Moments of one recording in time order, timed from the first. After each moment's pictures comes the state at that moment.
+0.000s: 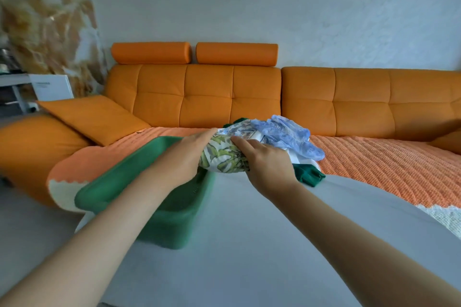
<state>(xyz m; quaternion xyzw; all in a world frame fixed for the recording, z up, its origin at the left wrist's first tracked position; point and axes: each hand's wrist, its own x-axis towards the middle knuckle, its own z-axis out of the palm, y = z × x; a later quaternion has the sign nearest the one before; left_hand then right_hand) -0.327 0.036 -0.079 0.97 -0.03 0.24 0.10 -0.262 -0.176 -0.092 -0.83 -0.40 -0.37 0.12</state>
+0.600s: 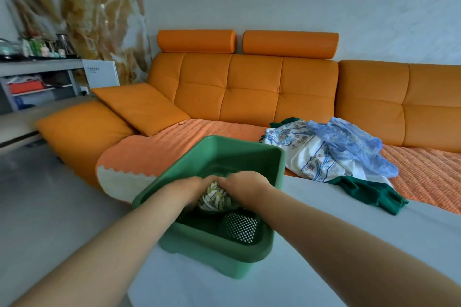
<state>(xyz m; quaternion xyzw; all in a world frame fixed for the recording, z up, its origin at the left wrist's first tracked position) -0.306 0.193 -0.153 0.98 0.11 -0.14 0.05 -0.230 0.040 -0.141 -0.83 -0.53 -0.06 -0.18</state>
